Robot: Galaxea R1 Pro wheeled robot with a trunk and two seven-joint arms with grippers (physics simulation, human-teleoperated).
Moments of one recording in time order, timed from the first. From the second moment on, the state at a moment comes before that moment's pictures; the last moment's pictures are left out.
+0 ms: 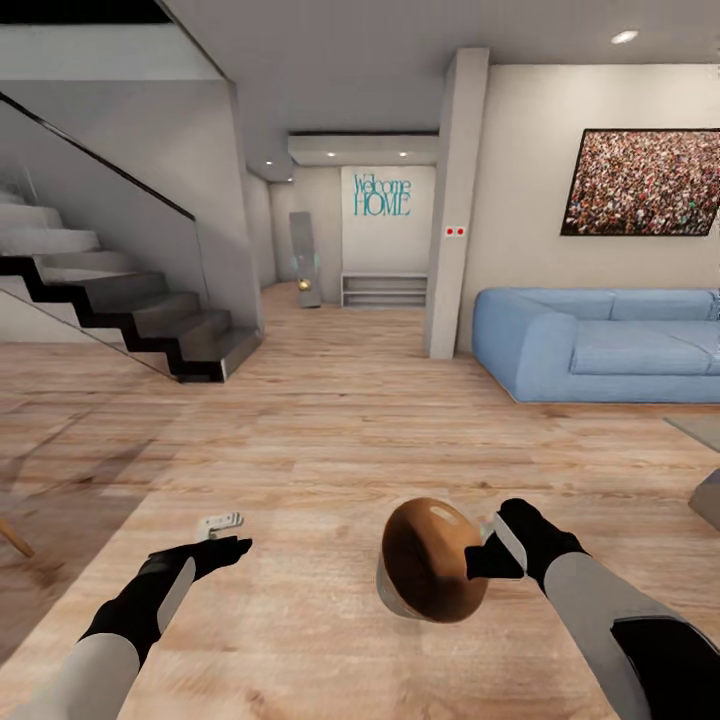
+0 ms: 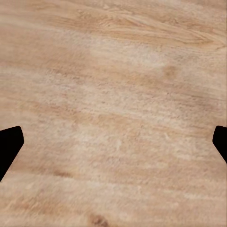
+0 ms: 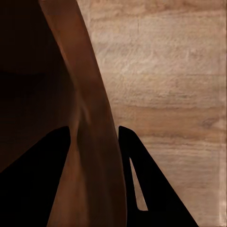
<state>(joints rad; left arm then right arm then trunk) -0.62 0.11 0.08 -0.62 0.14 0.41 -0.11 -0.89 -0.07 0.09 -0.31 -0.08 0.92 0.11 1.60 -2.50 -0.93</state>
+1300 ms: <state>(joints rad) -0.62 0.10 0.08 -0.62 0.14 0.41 -0.09 -0.69 -0.35 0.22 -0.33 -0.09 0.82 0.38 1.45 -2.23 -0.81</state>
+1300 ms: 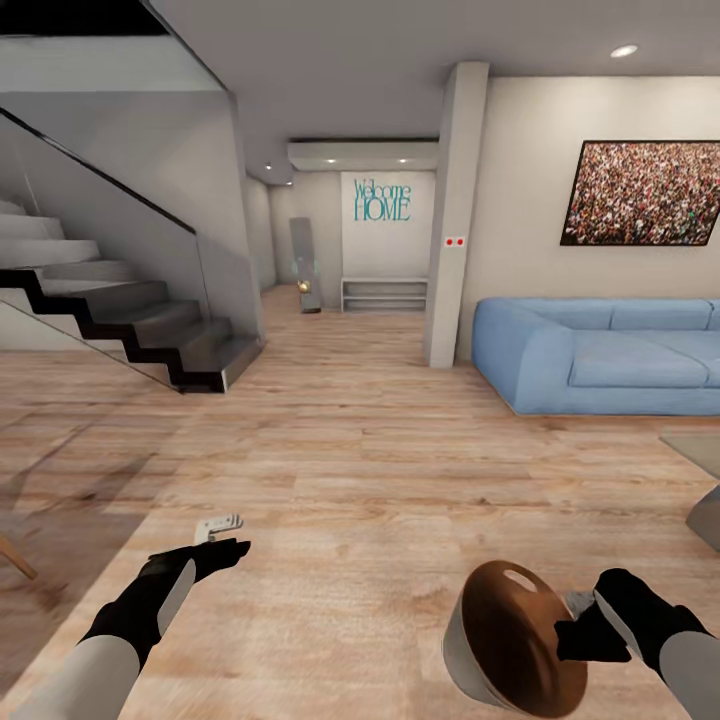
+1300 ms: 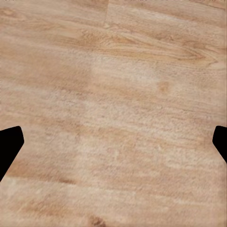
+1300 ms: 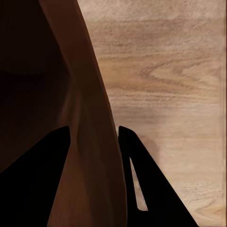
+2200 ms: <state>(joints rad) -0.62 0.10 0.08 -0.62 0.14 0.41 -0.09 -0.63 -0.42 0.30 -0.32 -0.09 0.78 0.36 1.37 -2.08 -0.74</state>
